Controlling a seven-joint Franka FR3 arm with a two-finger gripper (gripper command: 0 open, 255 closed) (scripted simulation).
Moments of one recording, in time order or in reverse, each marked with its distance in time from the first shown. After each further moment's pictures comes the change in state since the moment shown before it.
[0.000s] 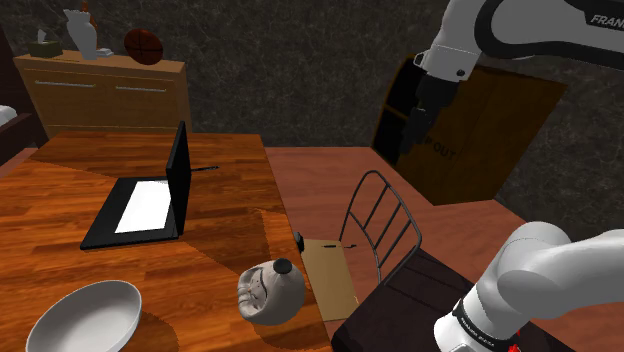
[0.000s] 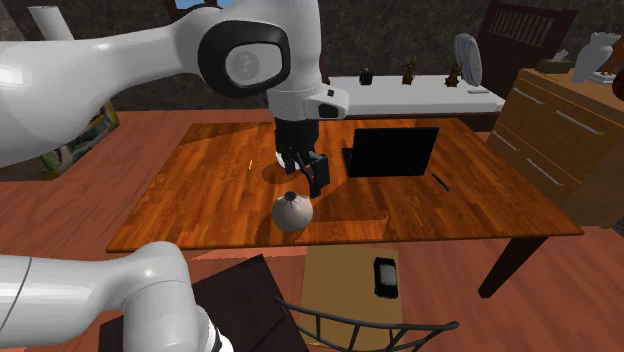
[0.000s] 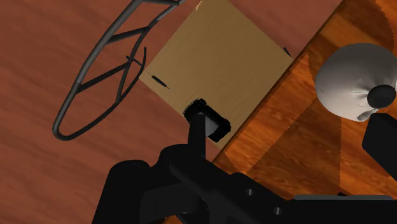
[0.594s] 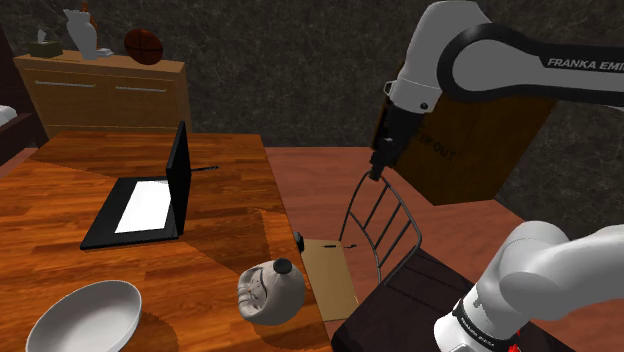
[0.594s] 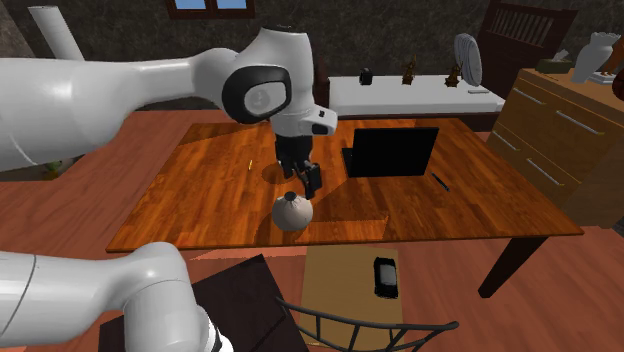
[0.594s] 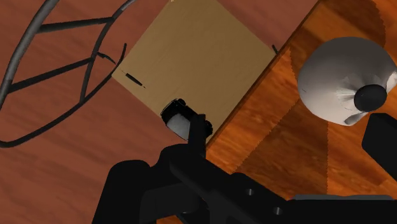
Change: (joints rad) arm 0.039 0.050 0.104 -0.125 0.073 0.184 0.092
